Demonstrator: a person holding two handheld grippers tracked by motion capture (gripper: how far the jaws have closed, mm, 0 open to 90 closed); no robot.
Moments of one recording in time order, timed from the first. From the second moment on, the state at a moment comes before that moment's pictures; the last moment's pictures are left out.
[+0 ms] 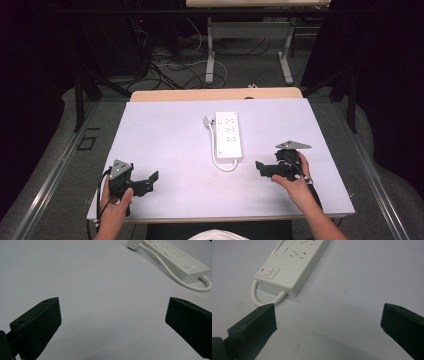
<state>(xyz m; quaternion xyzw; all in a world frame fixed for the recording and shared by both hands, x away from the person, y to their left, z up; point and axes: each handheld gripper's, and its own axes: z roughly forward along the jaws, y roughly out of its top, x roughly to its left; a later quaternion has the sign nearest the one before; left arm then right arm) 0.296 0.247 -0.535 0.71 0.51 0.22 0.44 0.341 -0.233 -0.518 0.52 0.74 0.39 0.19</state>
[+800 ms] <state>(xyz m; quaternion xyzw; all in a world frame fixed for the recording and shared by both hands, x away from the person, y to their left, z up) 0.297 0.247 -0.535 0.71 0.50 0.22 0.44 0.346 -0.249 -0.539 0.53 0.72 0.39 0.22</state>
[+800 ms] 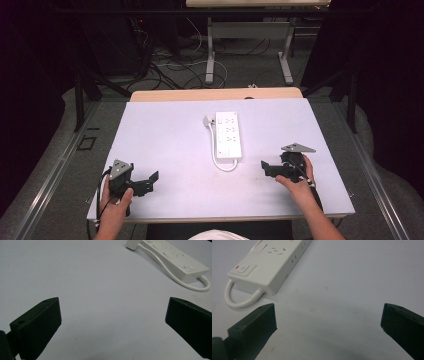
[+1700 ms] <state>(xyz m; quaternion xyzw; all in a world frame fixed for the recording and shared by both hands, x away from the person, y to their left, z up) 0.296 0.249 -0.534 0.71 0.51 0.22 0.44 0.350 -0.249 -0.548 0.53 0.72 0.38 0.21</state>
